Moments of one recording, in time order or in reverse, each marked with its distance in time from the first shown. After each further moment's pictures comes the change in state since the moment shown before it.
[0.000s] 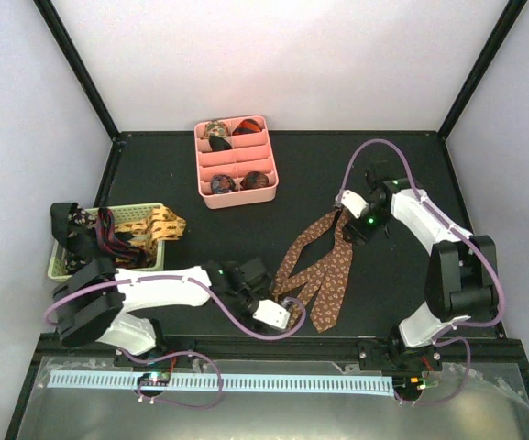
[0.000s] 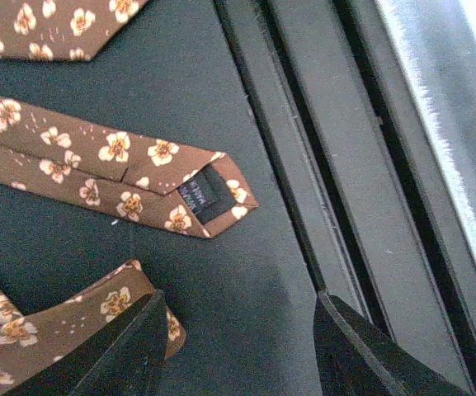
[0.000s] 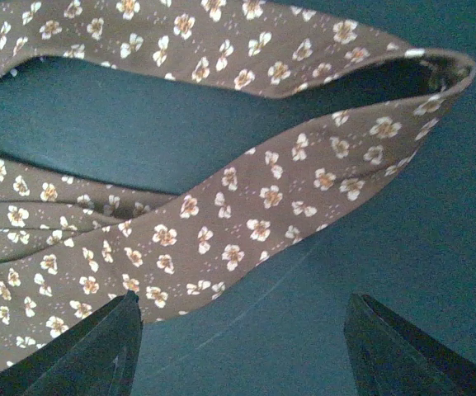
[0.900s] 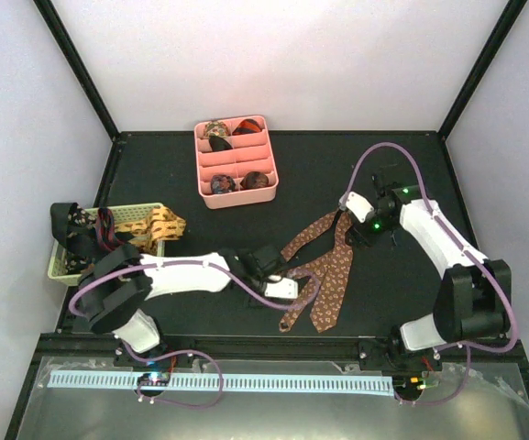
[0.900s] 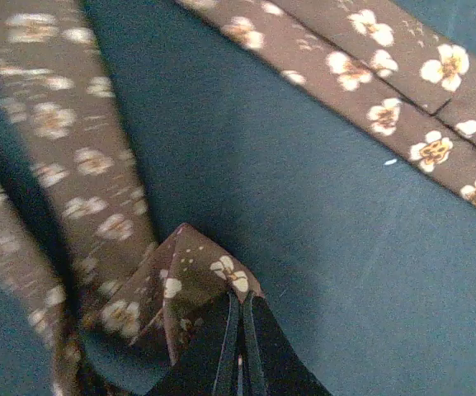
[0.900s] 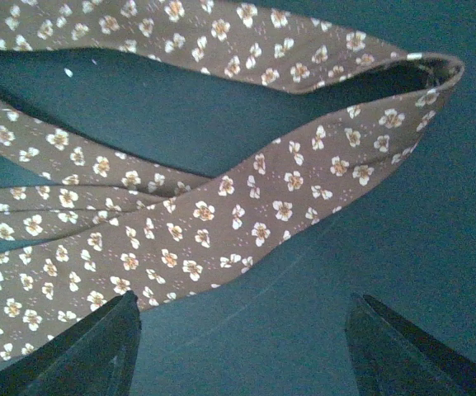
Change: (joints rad) left arm 0.025 0.204 0.136 0.011 -0.344 -0.203; right arm -0.005 -0.134 -0.065 -0.030 -0.028 0.003
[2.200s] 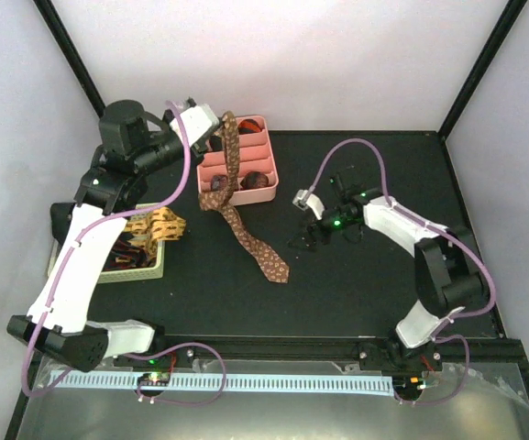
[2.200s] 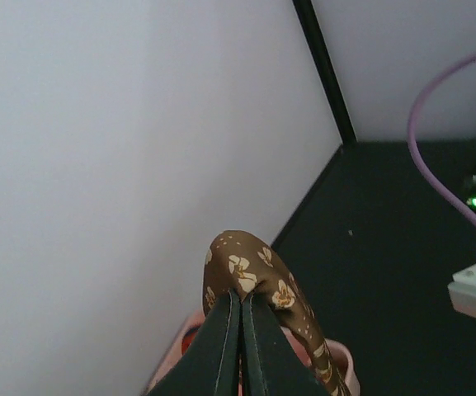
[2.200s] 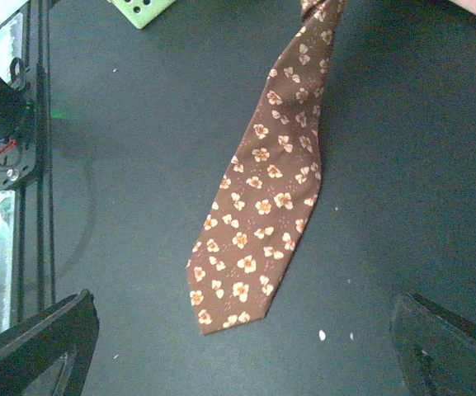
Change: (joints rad) left arm 0.755 -0.325 0.794 -0.033 0.445 0.014; right arm 0.210 0.165 0.000 0.321 -0.580 0.180
